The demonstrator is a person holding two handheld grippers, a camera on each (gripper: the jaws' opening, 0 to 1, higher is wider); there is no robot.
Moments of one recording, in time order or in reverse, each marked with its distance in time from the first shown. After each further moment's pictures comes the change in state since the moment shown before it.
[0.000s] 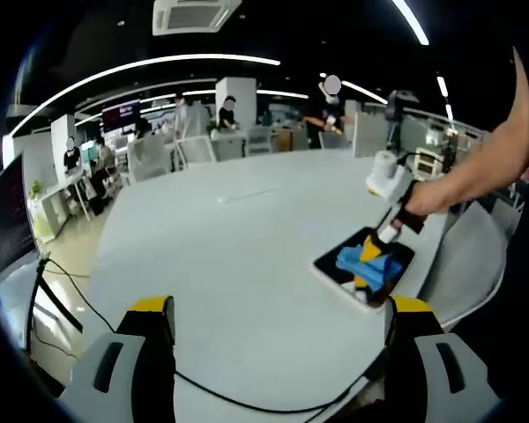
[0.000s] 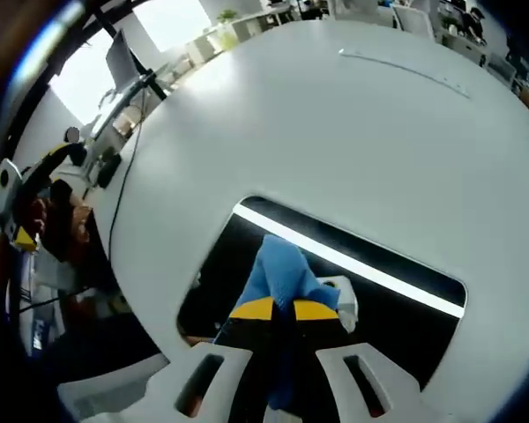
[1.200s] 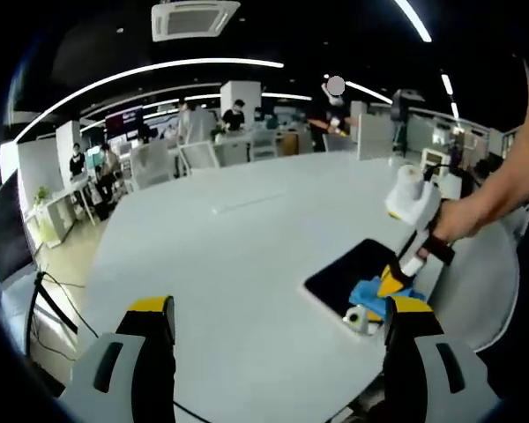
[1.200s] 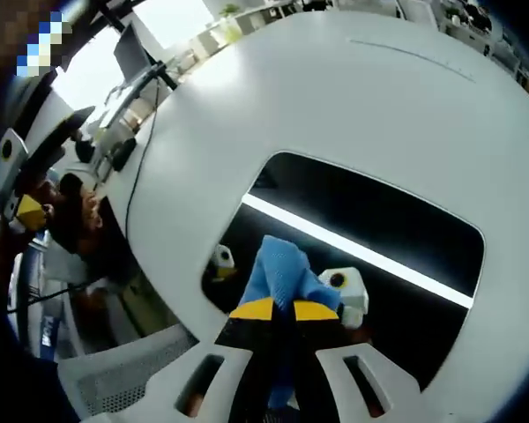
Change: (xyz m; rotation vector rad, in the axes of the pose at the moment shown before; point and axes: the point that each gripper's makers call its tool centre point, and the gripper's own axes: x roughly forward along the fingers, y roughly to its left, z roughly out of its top) left arm 0.034 -0.036 0.018 0.037 0.005 0.031; right arm -0.010 0.025 -0.040 0.014 0.040 0.050
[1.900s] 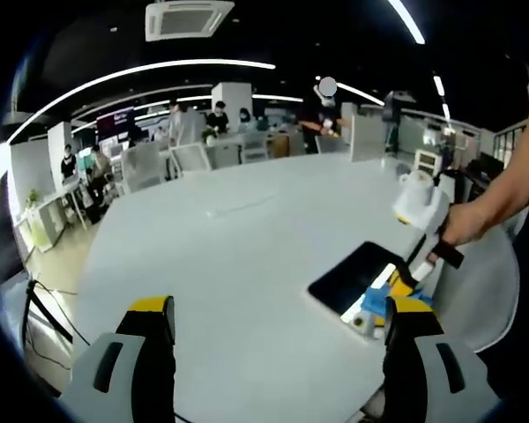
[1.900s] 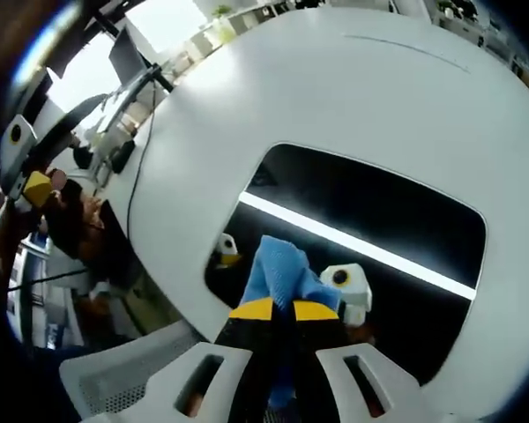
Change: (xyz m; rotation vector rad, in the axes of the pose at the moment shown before) left arm 0.009 0.014 0.007 -0.007 -0.015 -0.042; right arm -0.001 0.004 -0.008 0.029 0.006 -0.001
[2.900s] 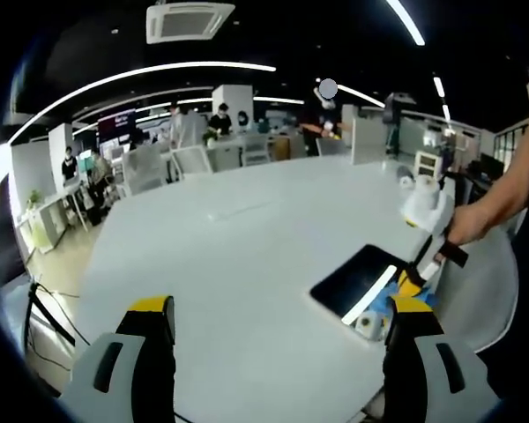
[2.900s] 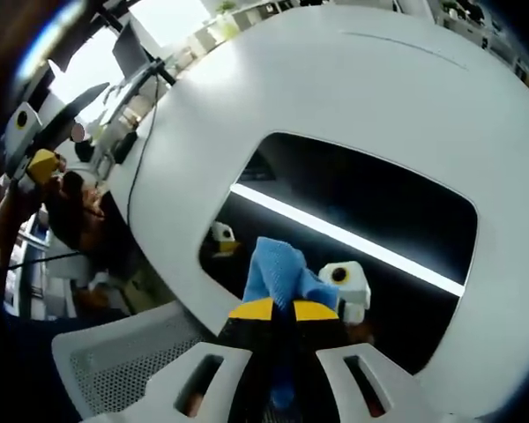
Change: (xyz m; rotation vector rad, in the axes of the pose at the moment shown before) left arm -0.002 0.004 0.005 0.003 -0.009 0.005; right arm -0.010 -0.014 -0.015 -0.018 0.019 0.005
